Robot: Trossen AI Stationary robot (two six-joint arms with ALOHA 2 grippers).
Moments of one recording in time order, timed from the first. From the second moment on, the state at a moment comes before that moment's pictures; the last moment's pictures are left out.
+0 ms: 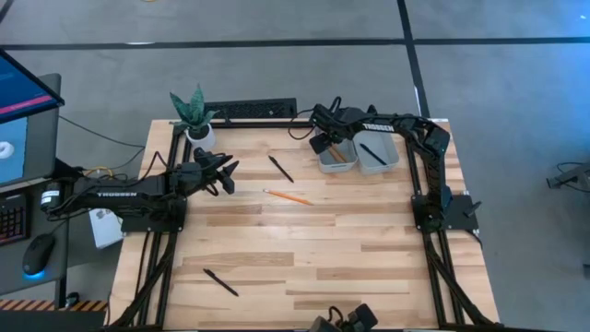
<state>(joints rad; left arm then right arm) 0.23 0.70 0.21 0.19 -0.51 -0.25 -0.57 2.02 1.44 -0.72 0.26 0.39</state>
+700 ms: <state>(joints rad) 0.23 0.70 0.21 0.19 -0.51 -0.27 -0.55 2.01 1.58 -0.87 0.26 0.38</state>
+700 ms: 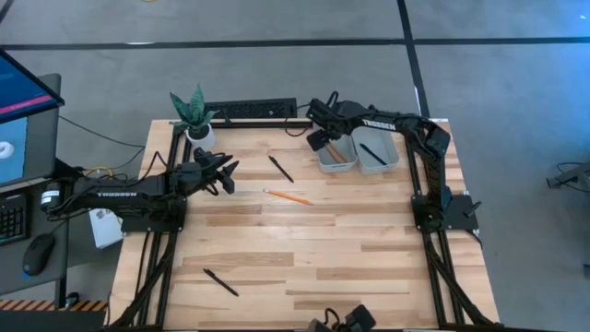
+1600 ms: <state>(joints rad) 0.23 0.70 0.21 0.19 -0.50 -0.27 -0.26 2.01 2.05 -1.06 0.26 0.07</state>
